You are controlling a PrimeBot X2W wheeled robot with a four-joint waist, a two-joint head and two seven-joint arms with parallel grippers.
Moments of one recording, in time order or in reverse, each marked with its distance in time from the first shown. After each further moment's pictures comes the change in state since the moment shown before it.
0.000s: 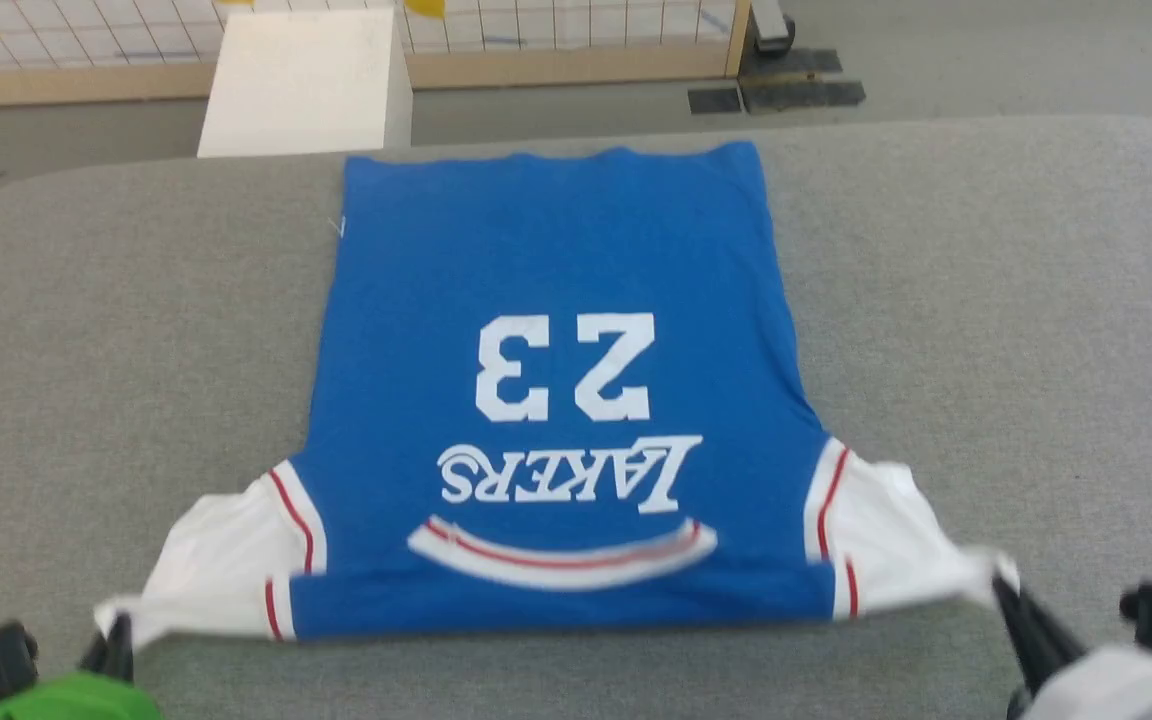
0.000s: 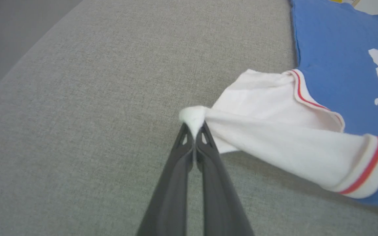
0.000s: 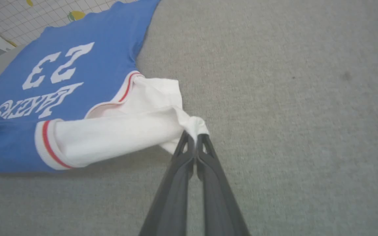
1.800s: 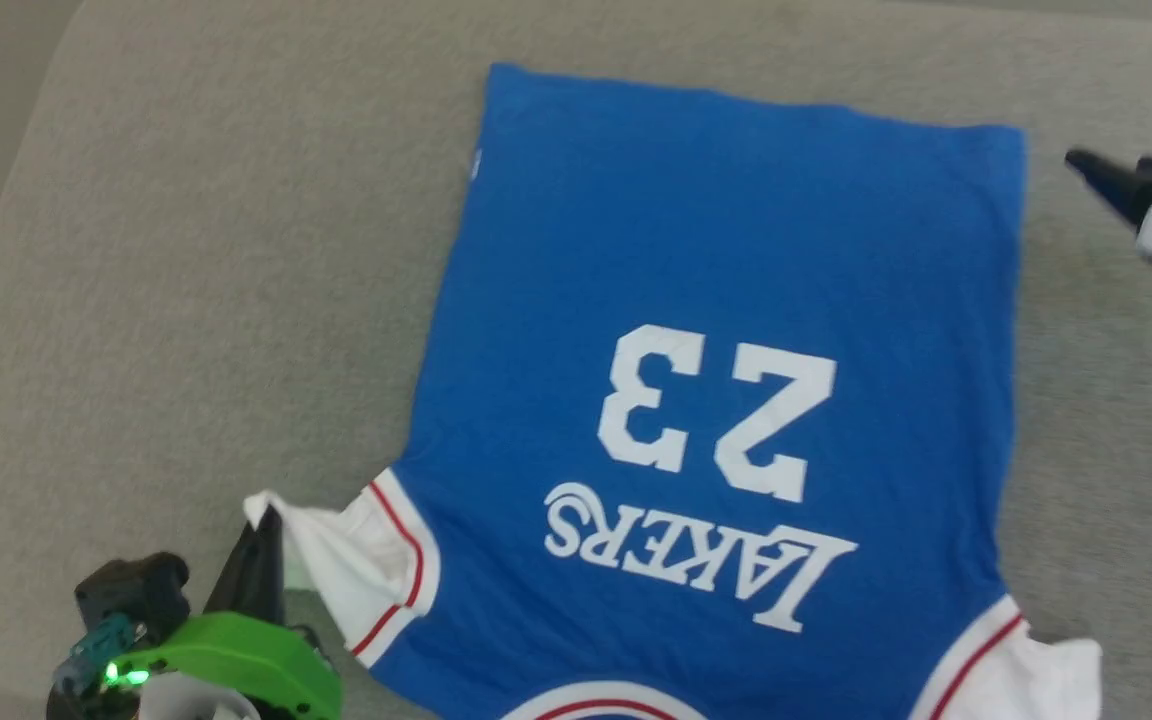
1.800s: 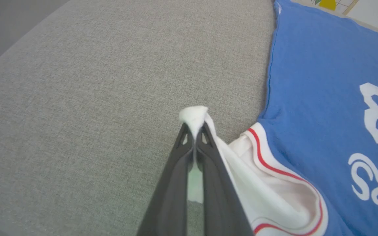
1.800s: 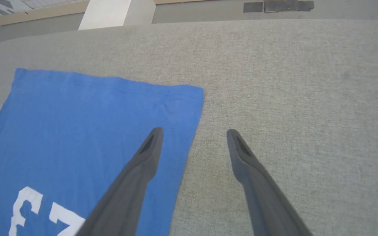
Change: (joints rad) left arm -0.060 -0.096 -0.154 -0.272 0.132 0.102 -0.037; right arm -0.988 -0.223 0.084 0.538 0.138 -0.001 0.552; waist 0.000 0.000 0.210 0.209
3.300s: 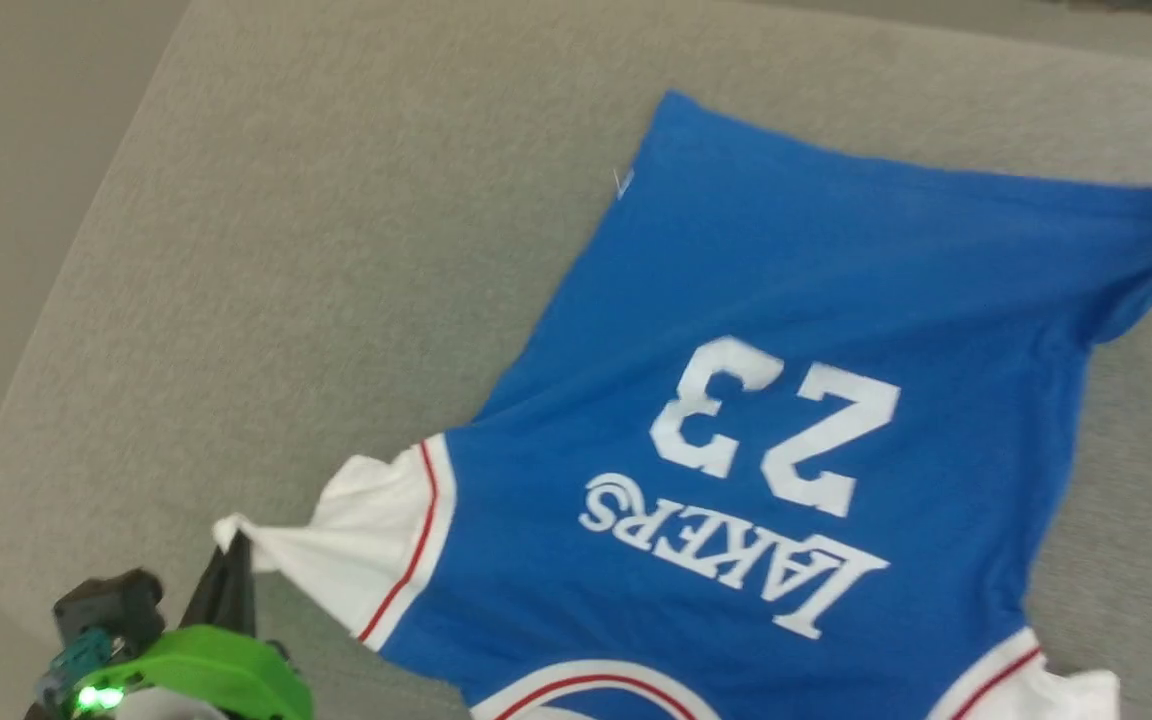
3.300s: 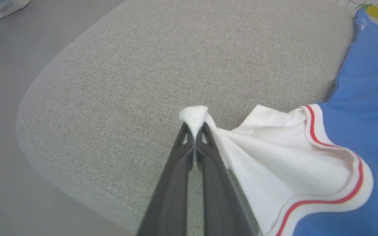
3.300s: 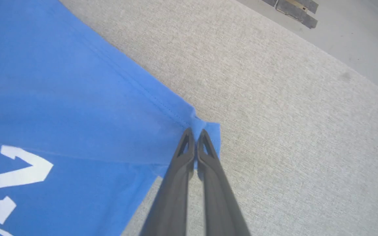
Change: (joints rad) left arm 0.000 0.000 0.019 0.086 -0.021 -0.004 -0.028; right arm 0.017 -0.271 0.320 -0.179 0.071 0.000 0.195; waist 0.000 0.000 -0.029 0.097
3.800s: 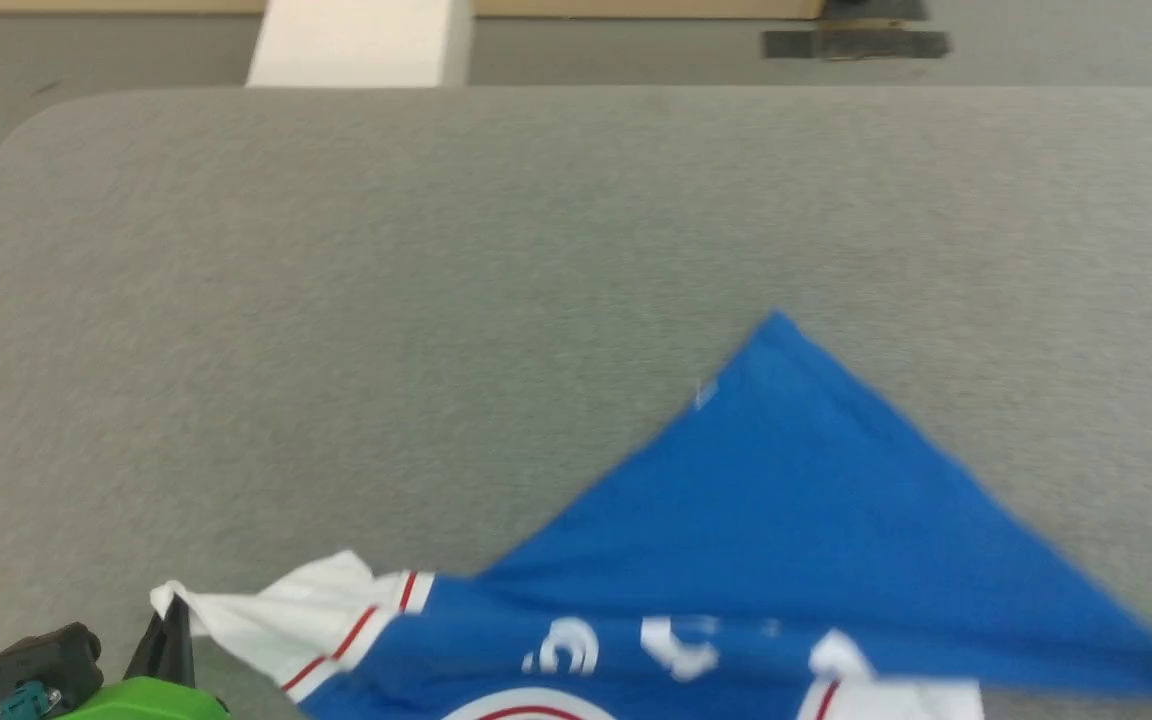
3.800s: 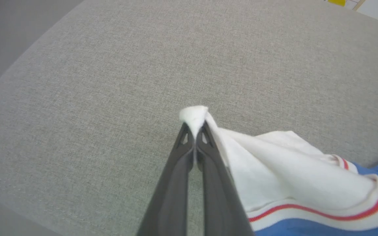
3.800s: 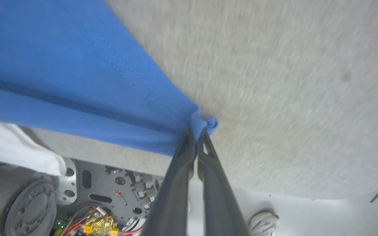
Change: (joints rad) left arm 0.122 0.061 0.064 -0.023 -0.052 0.042 0.027; right arm 0.726 -0.124 -0.123 -0.235 0.086 0.000 0.048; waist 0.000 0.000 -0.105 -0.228
